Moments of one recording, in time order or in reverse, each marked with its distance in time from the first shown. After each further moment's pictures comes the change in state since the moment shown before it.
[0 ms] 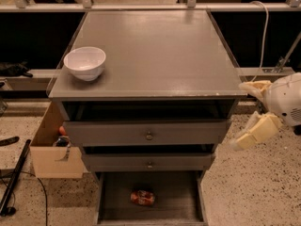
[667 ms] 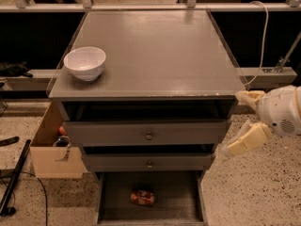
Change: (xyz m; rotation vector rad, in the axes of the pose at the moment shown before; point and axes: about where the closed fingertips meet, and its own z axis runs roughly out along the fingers) arm 0.012 0.006 0.021 0.014 -0.029 0.052
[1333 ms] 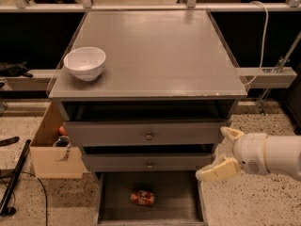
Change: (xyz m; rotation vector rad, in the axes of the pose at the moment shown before) arm 0.065 0.030 0.085 0.035 -0.119 0.200
